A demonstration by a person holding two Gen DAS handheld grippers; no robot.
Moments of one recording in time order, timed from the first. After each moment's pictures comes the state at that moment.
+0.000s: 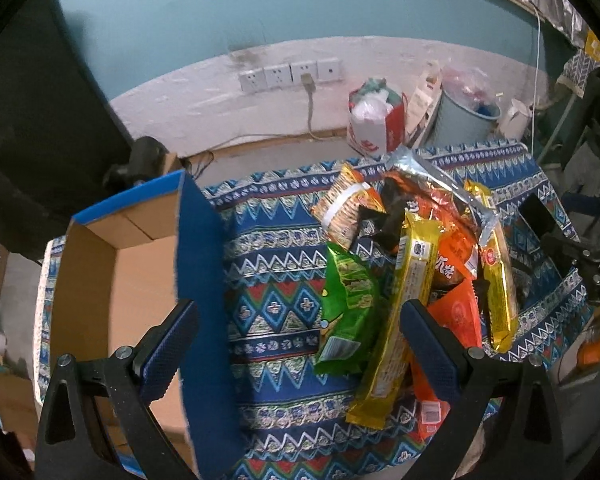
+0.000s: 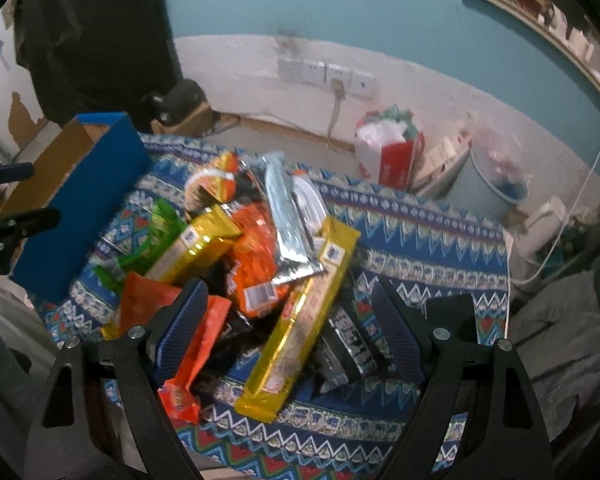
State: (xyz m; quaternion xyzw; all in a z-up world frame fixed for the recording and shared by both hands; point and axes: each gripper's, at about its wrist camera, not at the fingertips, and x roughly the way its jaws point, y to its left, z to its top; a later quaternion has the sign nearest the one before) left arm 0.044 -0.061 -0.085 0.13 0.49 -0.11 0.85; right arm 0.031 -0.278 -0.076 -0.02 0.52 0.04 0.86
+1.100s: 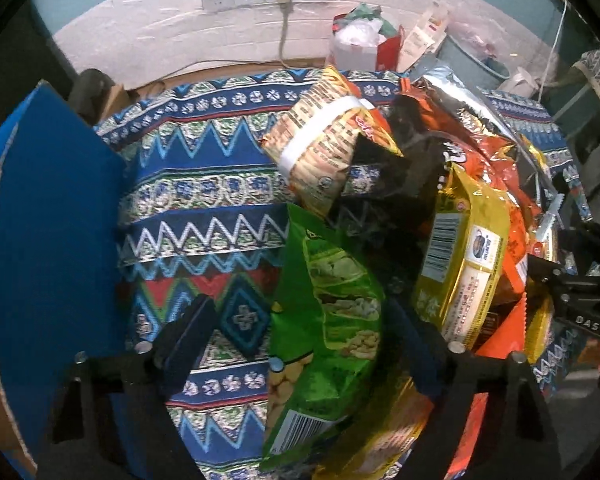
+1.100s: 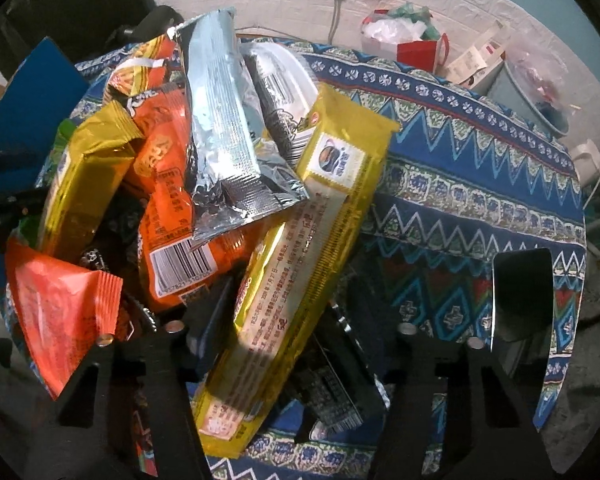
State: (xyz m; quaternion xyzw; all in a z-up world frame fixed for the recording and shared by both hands) left arm 0.105 -0.084 -0.201 0.08 0.60 -0.15 0.78; right arm 0.073 -0.293 -0.199 0.00 0.62 0.05 0.78
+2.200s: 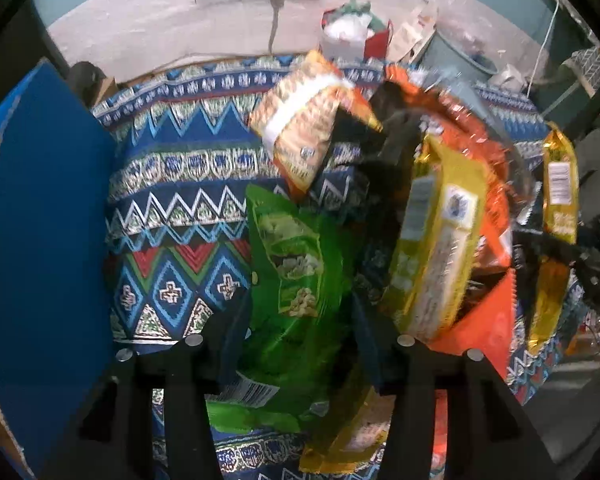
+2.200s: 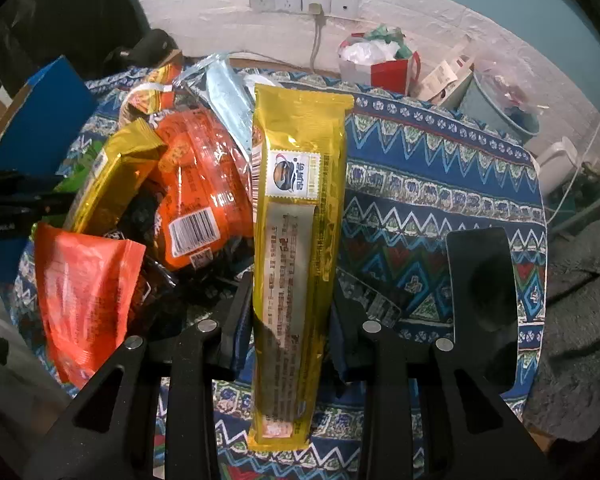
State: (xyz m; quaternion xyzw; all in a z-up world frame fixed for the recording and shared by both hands) left arm 0.090 -0.078 -0.205 0.07 0.61 -0.16 0.77; right arm 0.041 -0.306 -0.165 0.01 0.59 0.02 0.81
